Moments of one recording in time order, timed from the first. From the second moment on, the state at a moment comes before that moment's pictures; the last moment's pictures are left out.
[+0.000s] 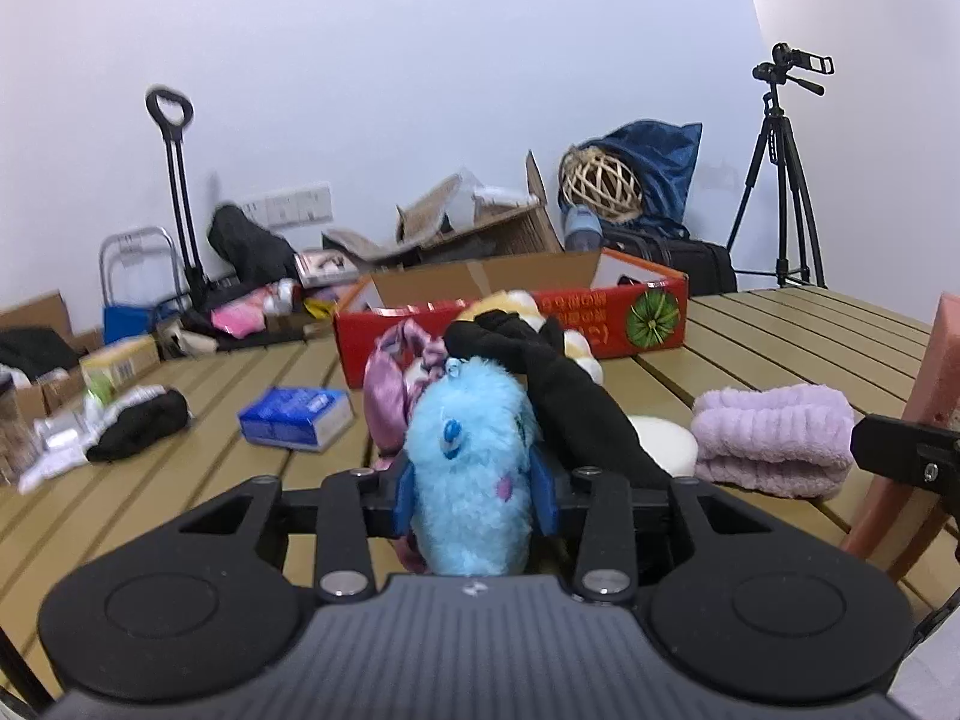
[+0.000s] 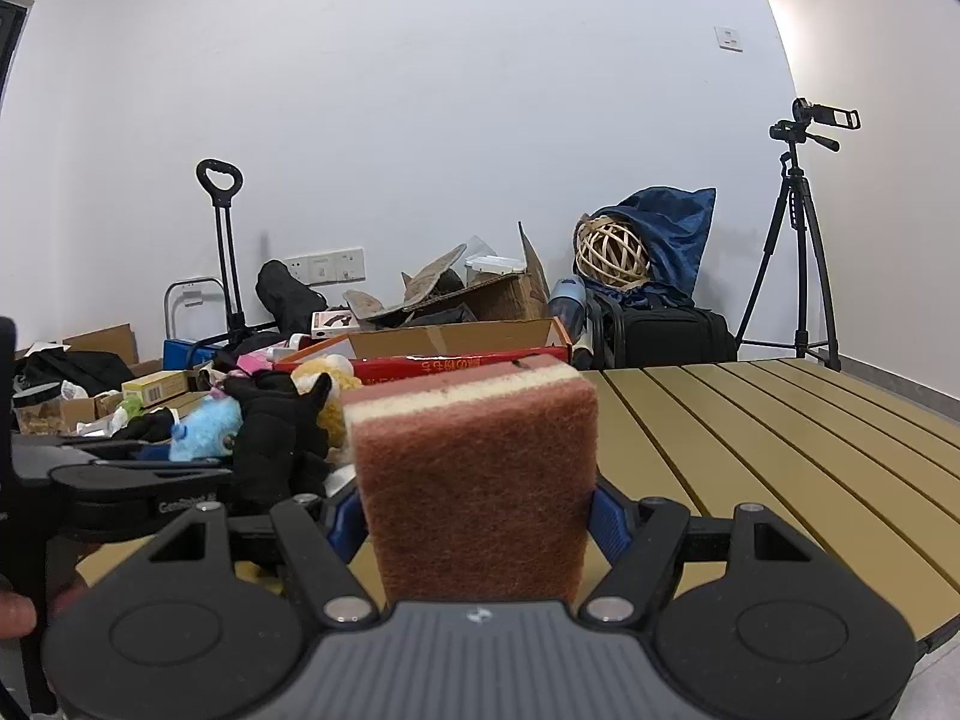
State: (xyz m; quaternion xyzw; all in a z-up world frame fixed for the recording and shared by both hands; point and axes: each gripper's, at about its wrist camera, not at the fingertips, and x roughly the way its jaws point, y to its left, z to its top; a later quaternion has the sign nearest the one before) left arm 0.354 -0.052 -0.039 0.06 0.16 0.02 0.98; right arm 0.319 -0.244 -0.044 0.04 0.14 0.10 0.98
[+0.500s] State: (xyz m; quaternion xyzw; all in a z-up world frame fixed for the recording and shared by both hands) left arm 0.334 -0.037 -0.020 0.05 0.15 0.04 0.99; right arm 0.321 -0.241 -0.044 0.03 0.14 0.11 0.98
